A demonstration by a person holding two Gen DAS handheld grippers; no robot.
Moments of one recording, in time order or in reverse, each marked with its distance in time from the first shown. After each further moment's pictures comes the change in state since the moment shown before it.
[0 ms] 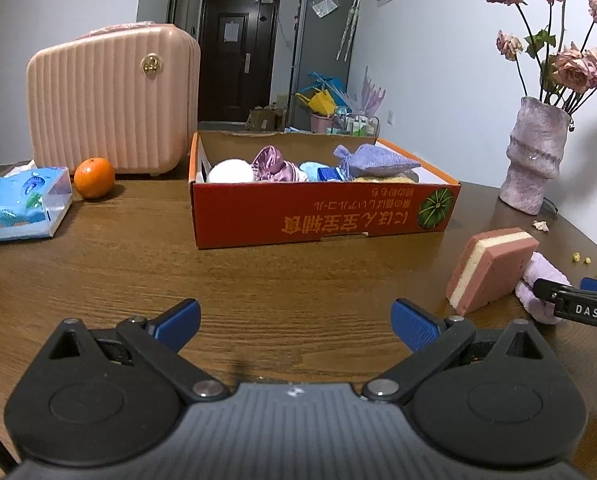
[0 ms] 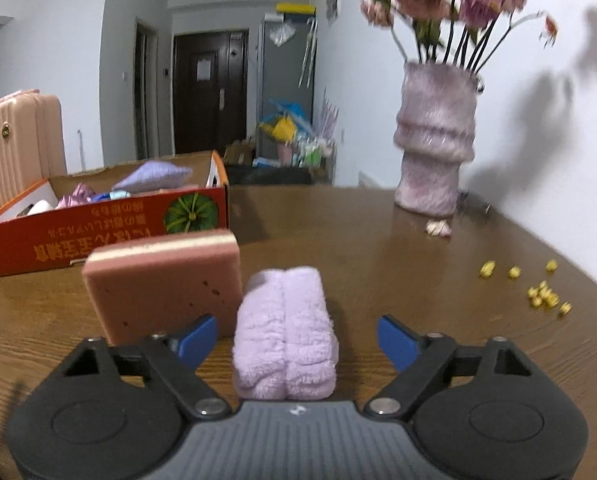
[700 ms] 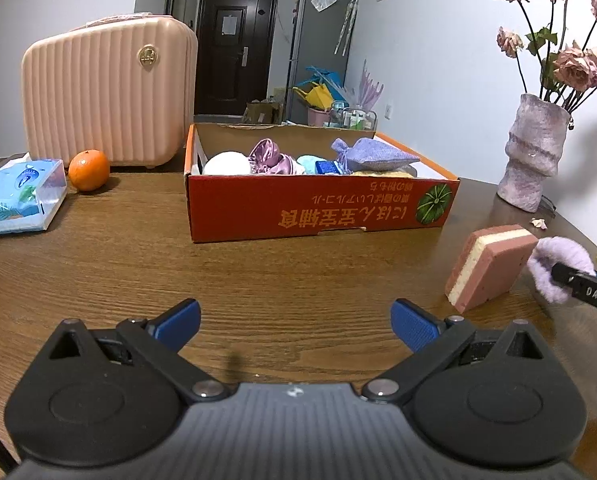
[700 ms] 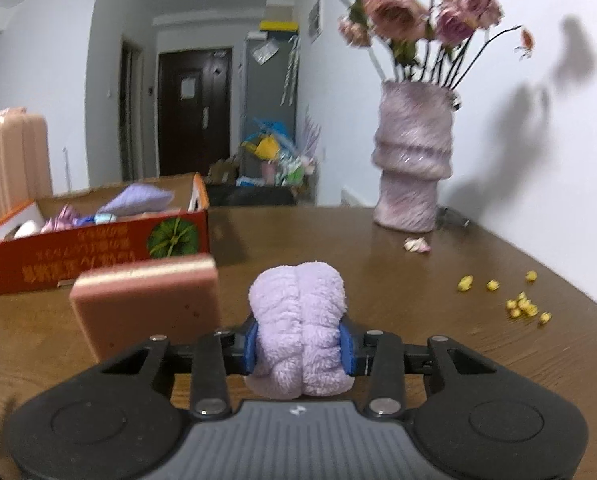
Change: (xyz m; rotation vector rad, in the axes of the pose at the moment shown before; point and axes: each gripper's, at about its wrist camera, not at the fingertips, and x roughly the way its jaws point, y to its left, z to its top) left arm 0.004 0.000 0.001 -0.005 0.013 -0.014; right arm -0.016 -0.007 0.003 0.027 -0.088 -0.066
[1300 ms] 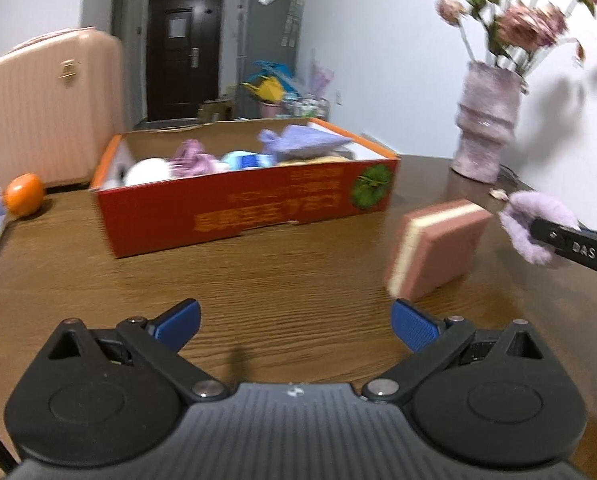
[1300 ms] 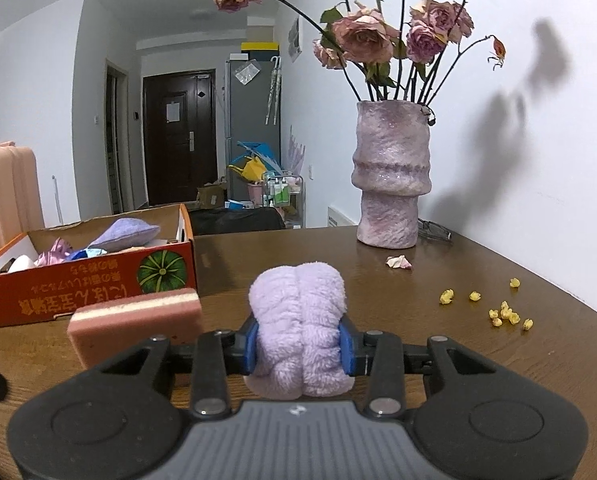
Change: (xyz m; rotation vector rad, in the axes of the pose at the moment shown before) left arm 0.024 -0.055 0.002 0.130 0.021 -0.108; right arm -0.009 -0.012 0.008 0.053 -0.050 -0.019
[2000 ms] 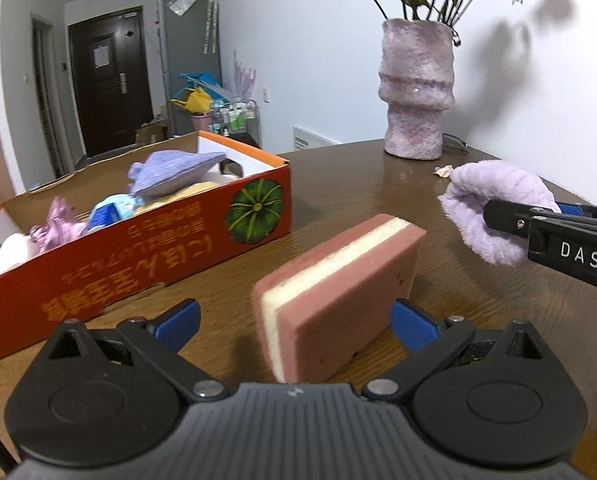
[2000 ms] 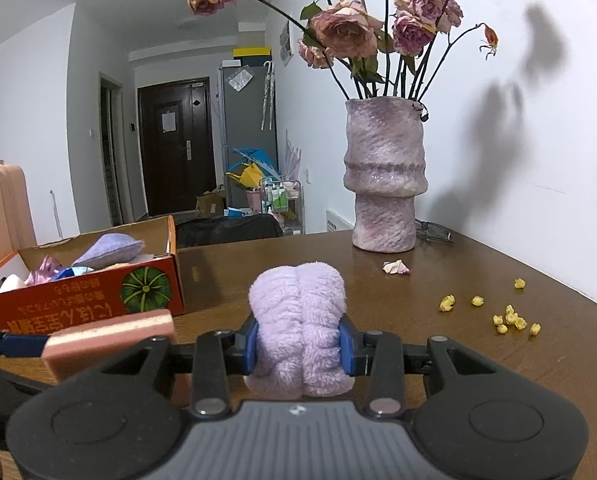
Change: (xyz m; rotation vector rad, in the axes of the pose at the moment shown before) left arm 0.085 -0.082 0.031 0.201 0.005 -0.110; right arm 0.022 -0.015 0.006 0.033 -0.013 0.012
